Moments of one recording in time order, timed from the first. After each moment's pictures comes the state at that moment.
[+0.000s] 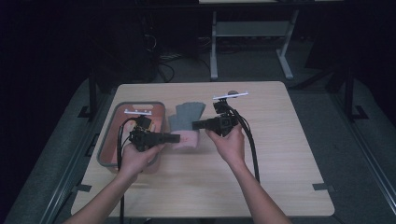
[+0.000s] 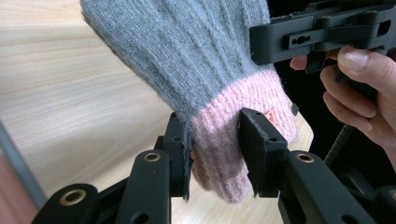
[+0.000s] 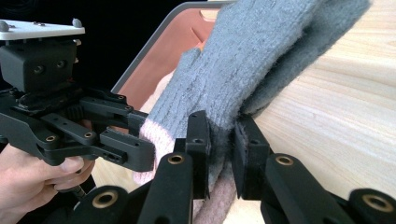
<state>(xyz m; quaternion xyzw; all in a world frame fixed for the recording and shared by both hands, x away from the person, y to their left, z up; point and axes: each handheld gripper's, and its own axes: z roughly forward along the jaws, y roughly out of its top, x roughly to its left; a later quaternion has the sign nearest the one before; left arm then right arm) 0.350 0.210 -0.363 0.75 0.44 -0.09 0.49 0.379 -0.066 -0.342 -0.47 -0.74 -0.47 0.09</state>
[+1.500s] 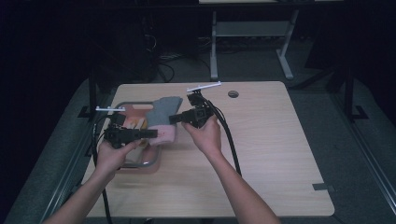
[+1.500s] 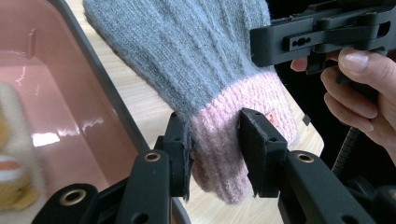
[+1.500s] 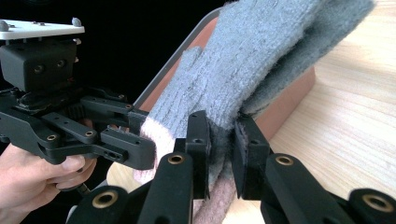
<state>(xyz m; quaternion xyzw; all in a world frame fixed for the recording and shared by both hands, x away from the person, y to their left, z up) 0.348 0.272 -0.348 0.73 0.47 -0.06 0.49 0.399 -0.001 -0.328 -0.44 -0.76 -0.47 0.11</state>
